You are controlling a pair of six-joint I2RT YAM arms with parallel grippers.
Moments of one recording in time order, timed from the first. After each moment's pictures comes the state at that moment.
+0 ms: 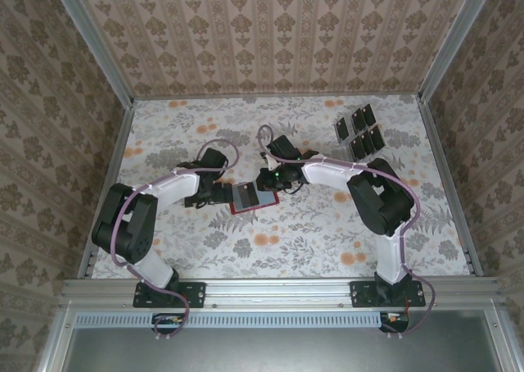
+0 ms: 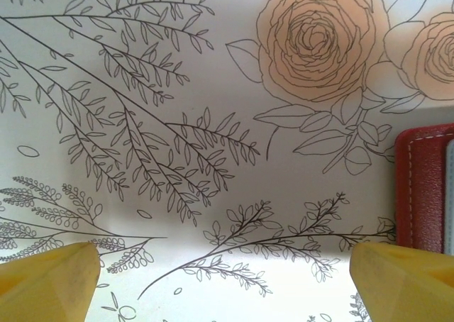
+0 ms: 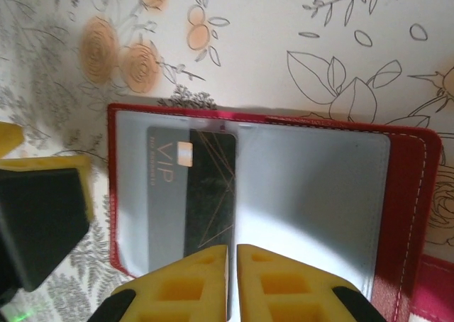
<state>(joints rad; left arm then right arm) -0.47 1.62 0.91 -0.62 -0.15 -0.52 0.64 2.00 1.32 -0.34 -0.35 0.53</state>
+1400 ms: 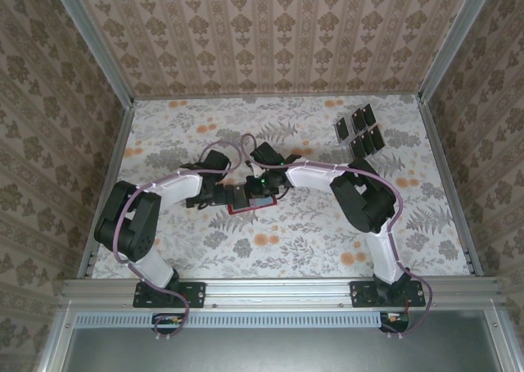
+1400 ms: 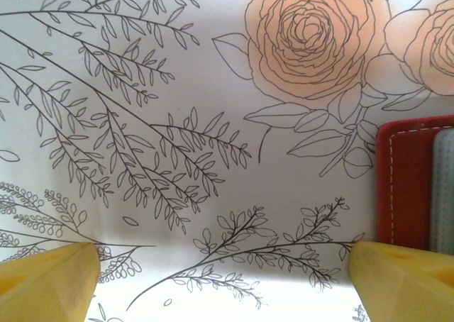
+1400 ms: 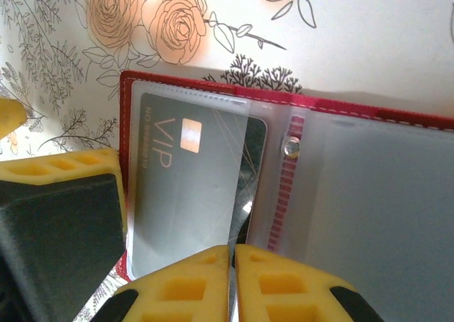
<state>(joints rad) -0.49 1.64 0.90 -0.60 -0.17 -0.52 0.71 2.10 1.41 -0.35 -0.35 0.54</state>
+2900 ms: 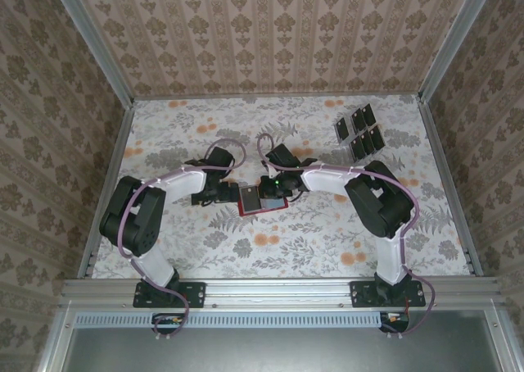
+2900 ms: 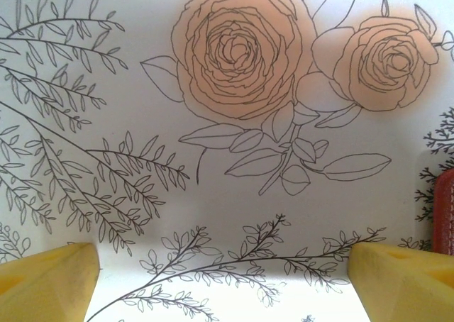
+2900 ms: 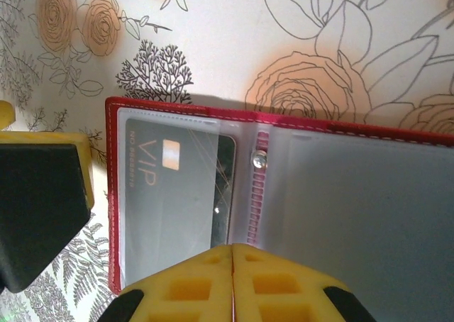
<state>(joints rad) -0.50 1.70 0.95 -0.60 -0.12 -0.50 0.67 1.98 1.24 -0.28 -0.31 0.58</state>
